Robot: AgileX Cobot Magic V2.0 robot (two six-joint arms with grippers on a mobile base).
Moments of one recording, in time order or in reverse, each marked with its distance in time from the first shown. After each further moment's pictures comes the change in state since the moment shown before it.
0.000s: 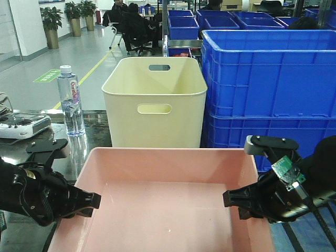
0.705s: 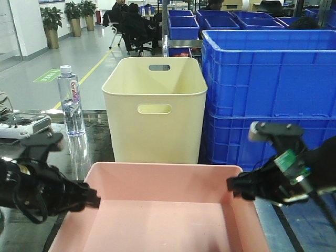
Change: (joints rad) left arm 0.000 -0.049 0.000 0.035 -0.053 0.015; right arm -0.005 -0.042 -0.001 -0.078 -0.140 0.006
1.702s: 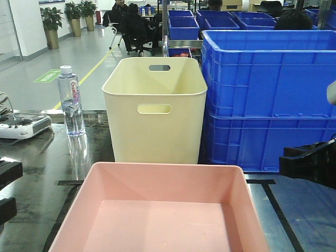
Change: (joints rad) left arm -0.001 -0.580 0.379 0.079 -0.427 0.050; right arm 0.000 -0.402 0.119 -0.018 -0.097 -0.052
